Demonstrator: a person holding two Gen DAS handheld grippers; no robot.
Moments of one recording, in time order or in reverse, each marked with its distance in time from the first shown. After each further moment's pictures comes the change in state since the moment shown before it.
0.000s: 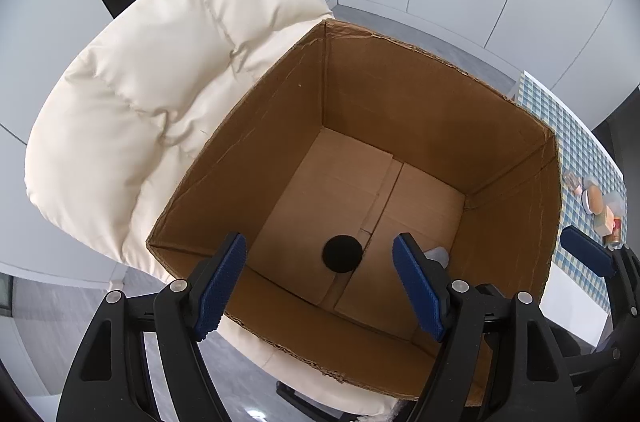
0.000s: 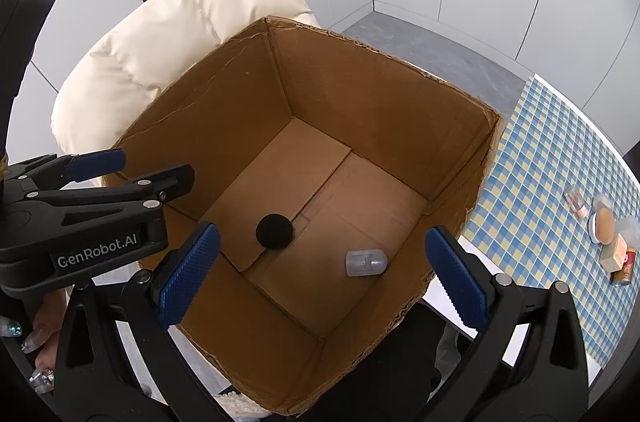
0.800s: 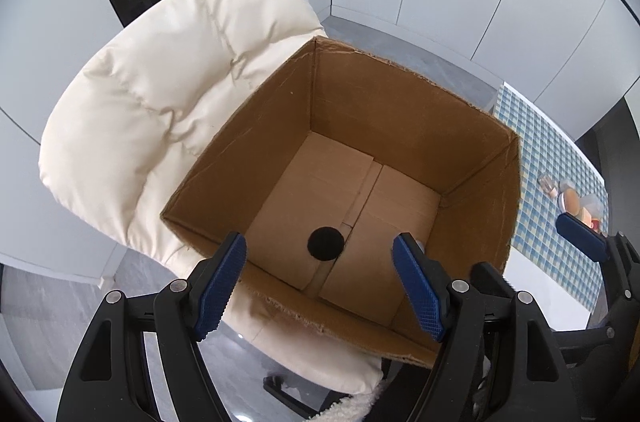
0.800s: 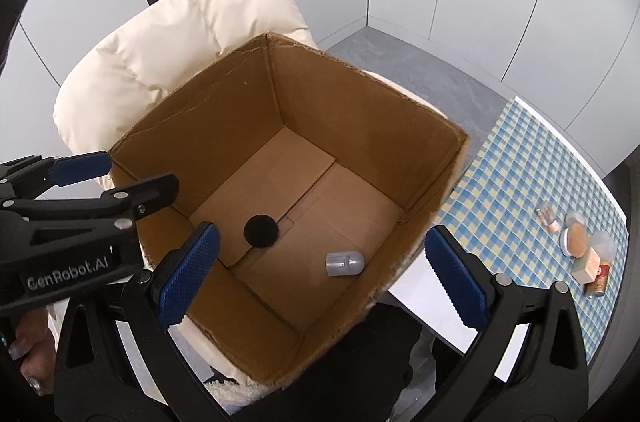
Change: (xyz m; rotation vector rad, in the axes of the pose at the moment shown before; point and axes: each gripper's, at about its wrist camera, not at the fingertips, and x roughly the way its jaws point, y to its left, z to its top) left arm -0.048 0.001 -0.018 -0.033 -0.040 -0.048; right arm -0.040 0.002 -0.005 -0.048 -0.043 -0.064
